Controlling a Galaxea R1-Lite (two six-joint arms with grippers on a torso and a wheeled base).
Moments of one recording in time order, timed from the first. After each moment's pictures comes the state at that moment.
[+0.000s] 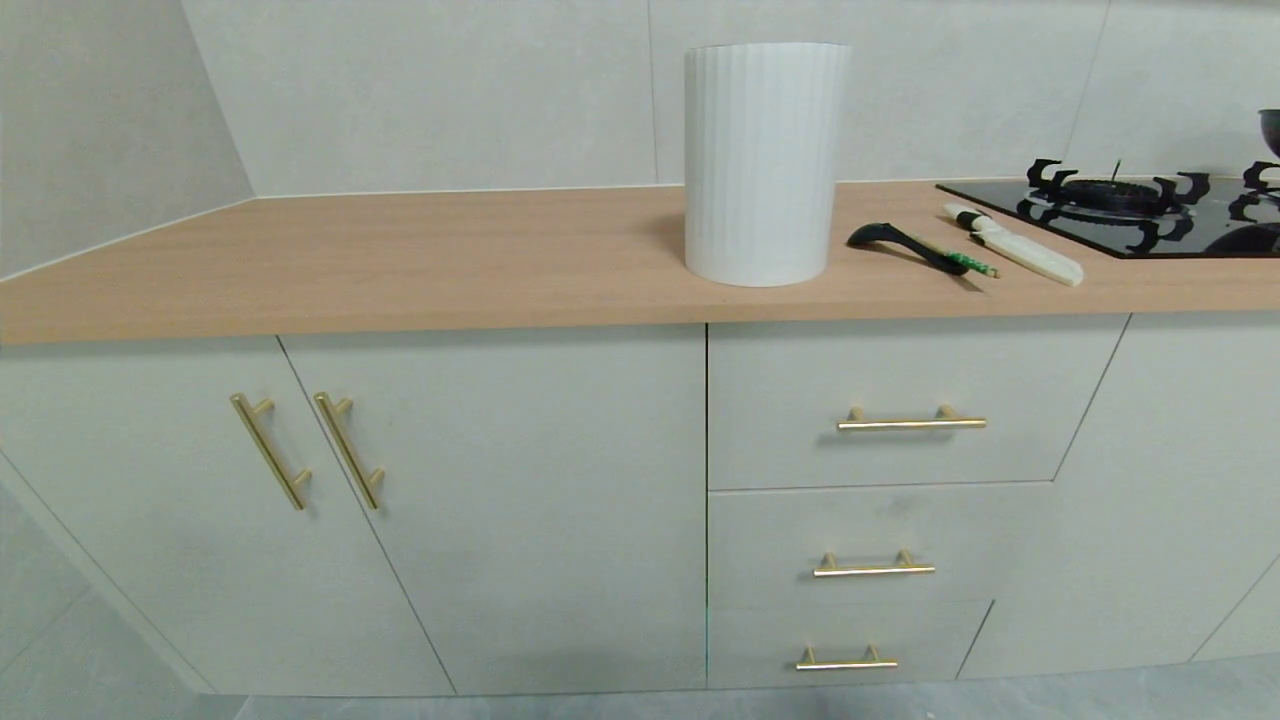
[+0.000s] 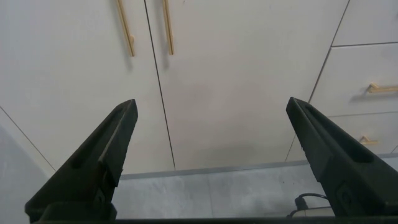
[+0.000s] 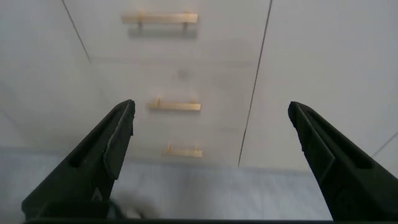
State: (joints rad) left arm 0.00 0.00 0.00 0.01 -0.06 0.01; right arm 0.05 0.44 -0.24 0.01 0.08 0.00
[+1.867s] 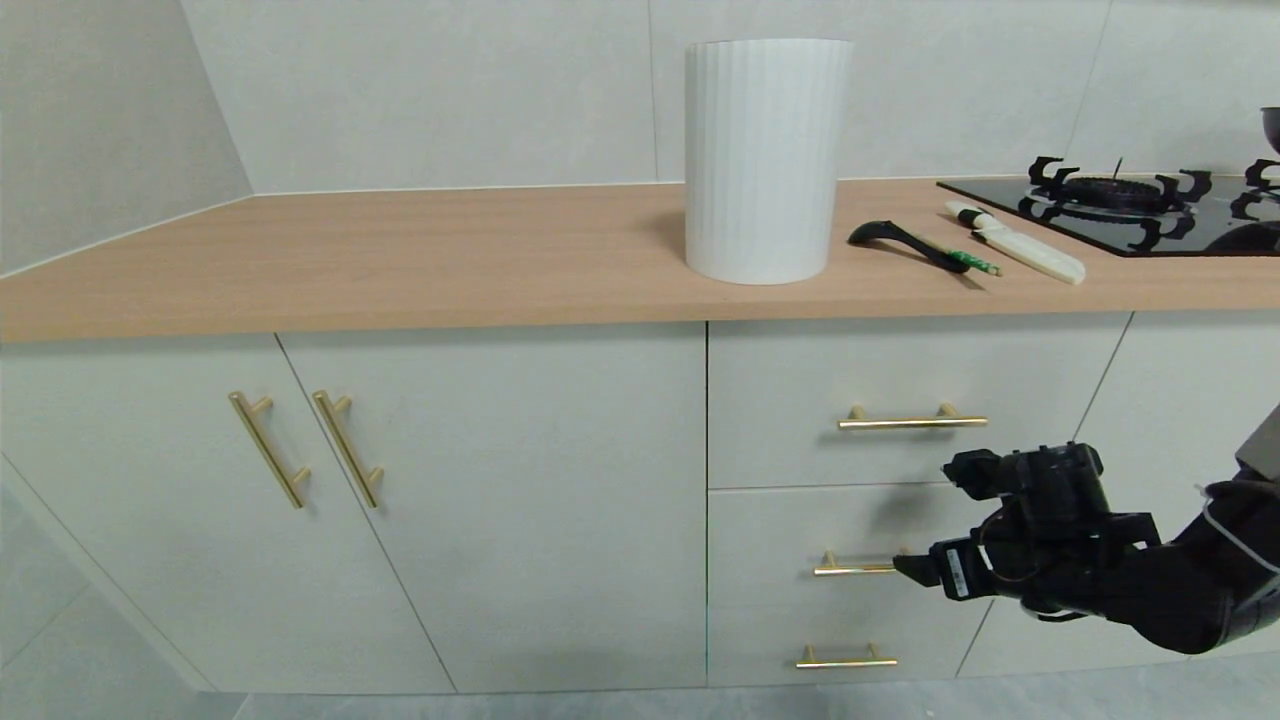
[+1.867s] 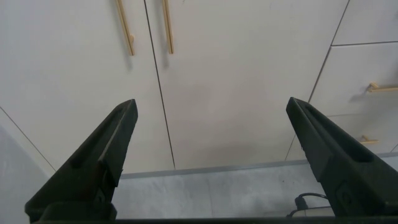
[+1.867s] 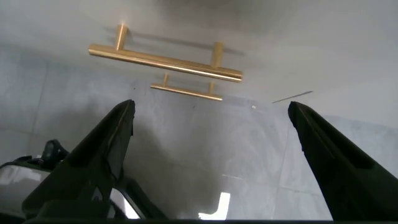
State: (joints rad) left arm 0.00 0.00 0.00 0.01 -0.06 0.01; right arm 0.23 2.04 -0.61 -0.70 -0.01 0.01
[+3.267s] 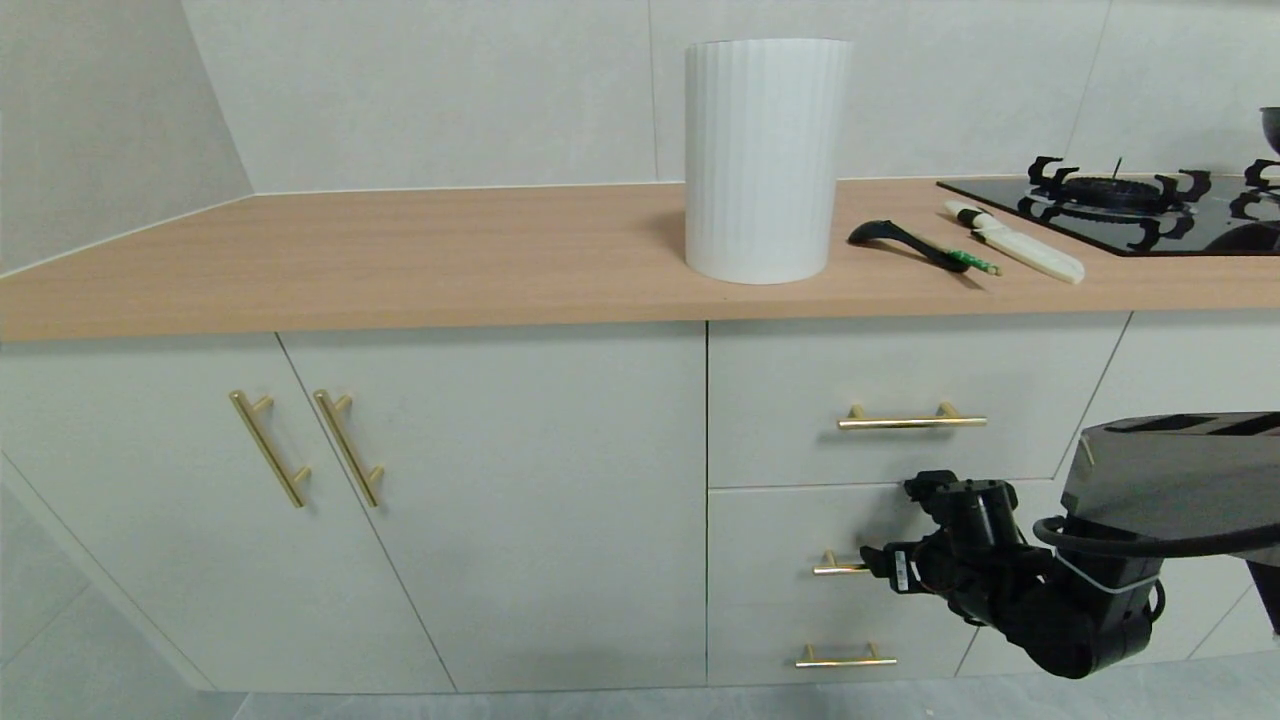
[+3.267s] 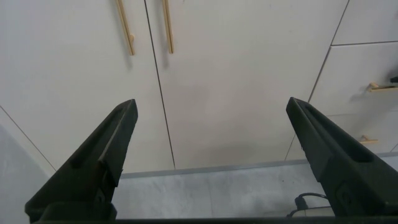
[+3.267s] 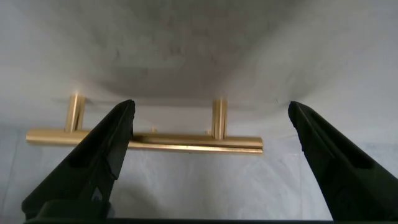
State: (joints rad) left arm 0.00 0.00 0.00 0.01 -0.06 0.01; right arm 0.28 2.38 -0.70 -1.05 -0.19 0.14
